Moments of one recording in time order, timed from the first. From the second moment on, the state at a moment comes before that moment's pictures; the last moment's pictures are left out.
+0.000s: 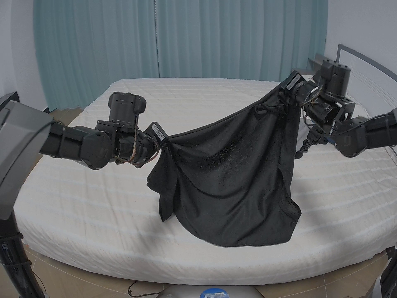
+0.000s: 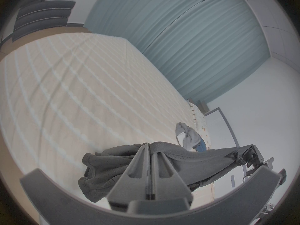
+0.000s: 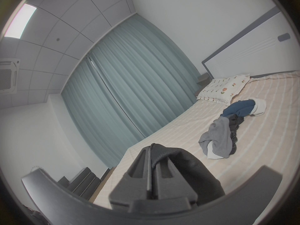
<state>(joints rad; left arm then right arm) -0.38 2.07 -1.37 -0.19 0.00 -0.91 0.36 1.97 -1.33 -0.73 -0.29 0.62</state>
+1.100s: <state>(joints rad) -0.31 2.51 -1.65 -0.24 0.14 -1.03 0.23 2.57 -1.37 -0.91 -0.33 0.67</state>
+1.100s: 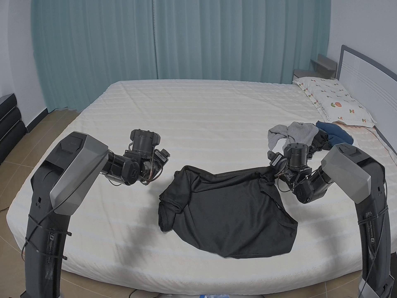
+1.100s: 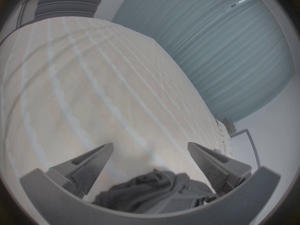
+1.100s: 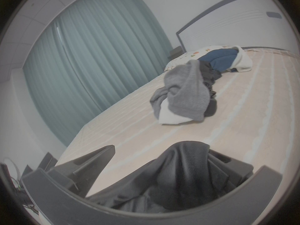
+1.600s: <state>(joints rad) -0.27 2.43 -1.46 -0.22 -0.01 -1.02 0.18 2.50 -1.26 -0.85 -0.23 0.75</state>
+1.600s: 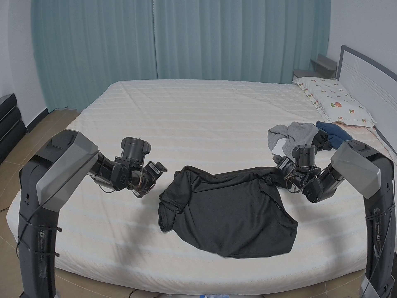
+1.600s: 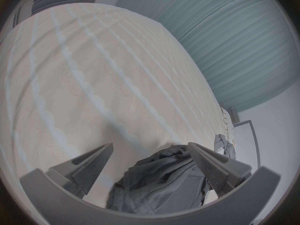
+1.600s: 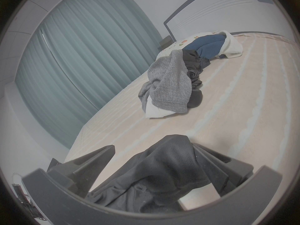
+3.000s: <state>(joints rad) -0.43 2.23 -0.84 -0.58 -0.04 -0.96 0.19 2.20 -0.54 -1.09 0.00 0.87</state>
